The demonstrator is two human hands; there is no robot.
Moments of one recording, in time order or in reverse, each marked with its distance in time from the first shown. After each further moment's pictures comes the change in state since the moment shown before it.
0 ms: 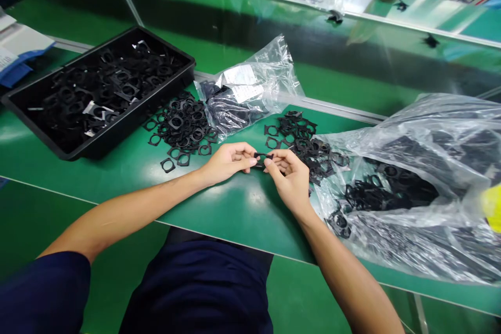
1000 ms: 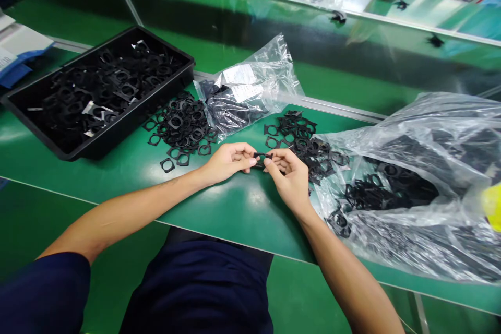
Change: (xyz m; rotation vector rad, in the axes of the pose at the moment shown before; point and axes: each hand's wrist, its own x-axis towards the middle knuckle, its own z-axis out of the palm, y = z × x) left_hand 0.000 0.001 -0.001 0.024 -0.017 0.005; right_hand 0.001 -0.002 -0.001 -0.015 -0.023 -0.005
